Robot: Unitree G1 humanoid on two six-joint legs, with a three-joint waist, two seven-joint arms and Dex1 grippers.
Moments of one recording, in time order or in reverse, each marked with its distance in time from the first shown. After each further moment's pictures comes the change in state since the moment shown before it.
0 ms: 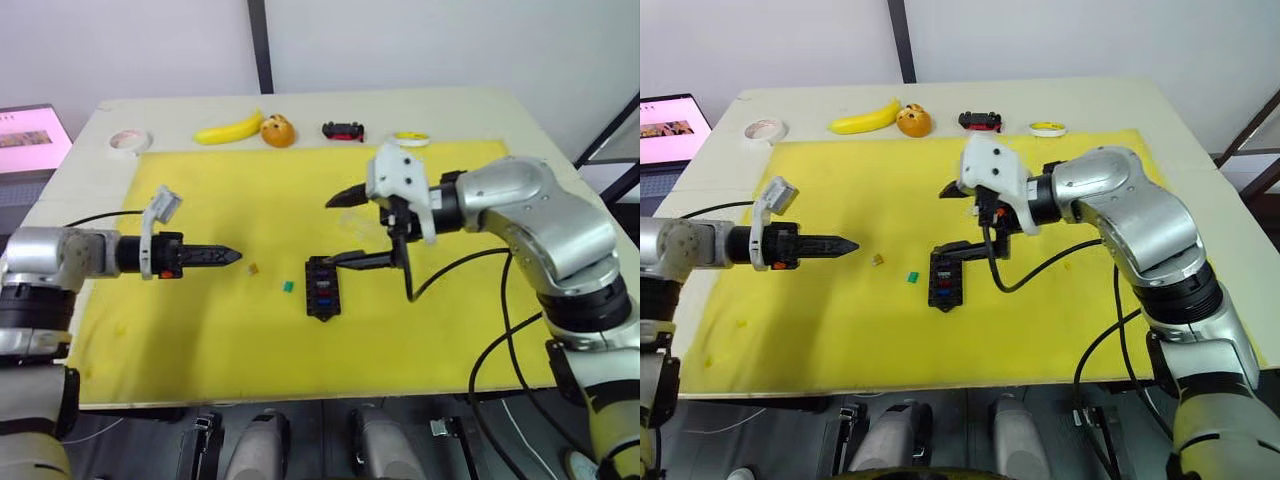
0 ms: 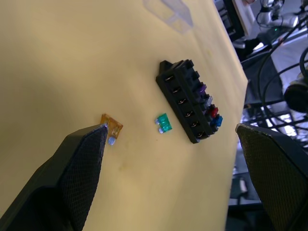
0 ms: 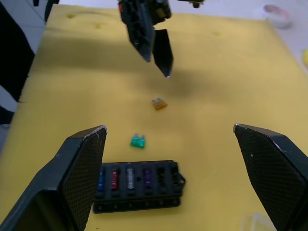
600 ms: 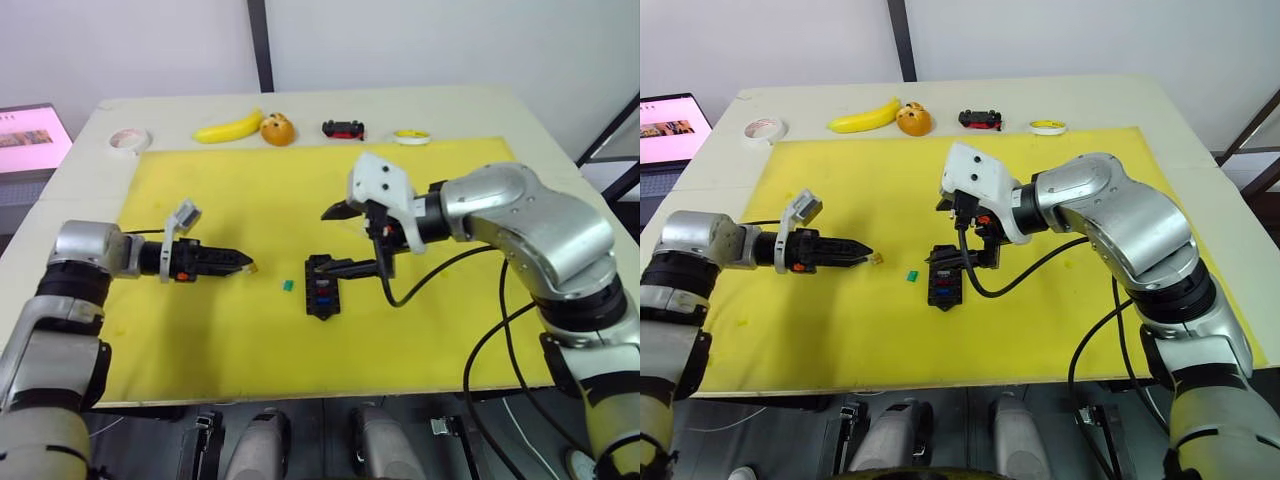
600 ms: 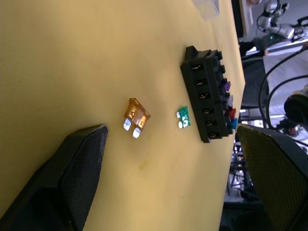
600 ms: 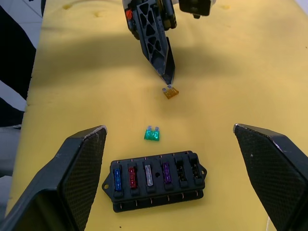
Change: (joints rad) left arm -0.141 -0.102 -0.135 0.318 0.151 -0.064 -0.128; right arm -0.042 0.002 0.028 -0.046 0.028 0.139 -0.083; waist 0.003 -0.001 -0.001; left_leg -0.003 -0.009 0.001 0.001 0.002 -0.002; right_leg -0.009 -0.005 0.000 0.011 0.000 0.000
